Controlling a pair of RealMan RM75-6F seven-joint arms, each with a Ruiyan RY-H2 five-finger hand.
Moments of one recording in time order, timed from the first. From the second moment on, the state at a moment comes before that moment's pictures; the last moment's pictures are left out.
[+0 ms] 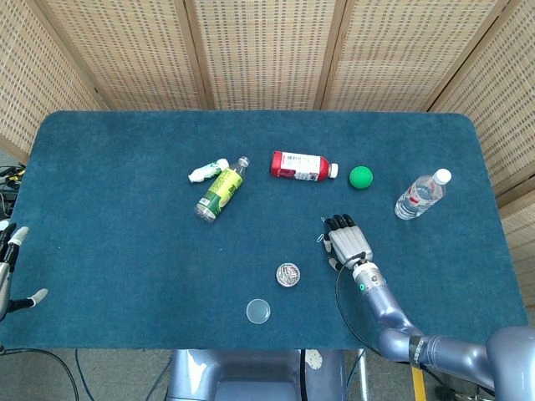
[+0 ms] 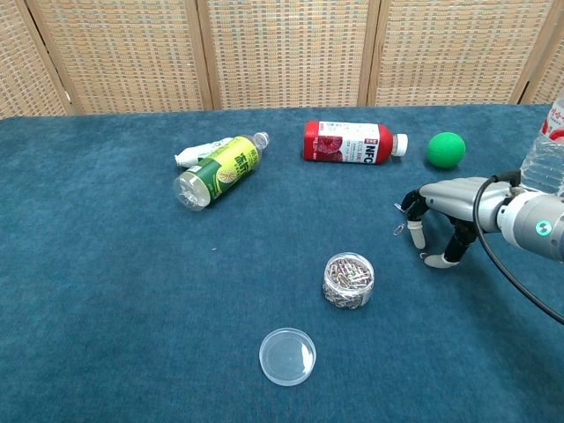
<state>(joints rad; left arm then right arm) -0.09 -1.02 -0.07 -1.81 1.31 1.43 0.21 0.76 -1.62 0.10 -1.32 -0.86 0.89 -0.53</state>
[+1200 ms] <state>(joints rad) -0.09 -1.02 -0.07 -1.81 1.31 1.43 0.22 0.74 -1.60 0.09 -1.32 -0.85 0.89 -0.56</state>
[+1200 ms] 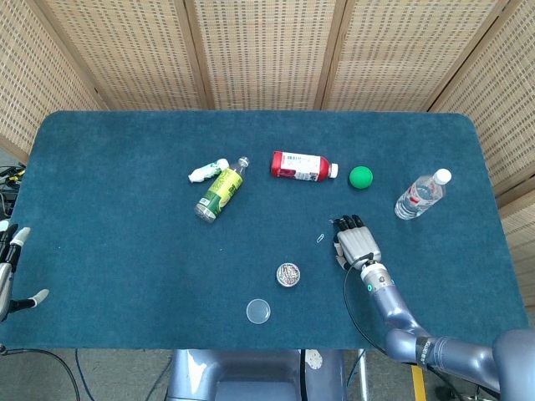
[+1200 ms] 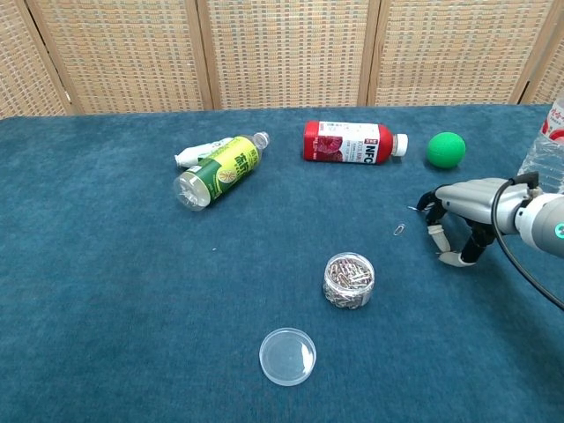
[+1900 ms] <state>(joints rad) -0.10 -1.02 -0.06 -1.81 1.31 1.43 0.22 0.78 -1.46 0.13 -1.59 -0.99 0.92 -0.54</state>
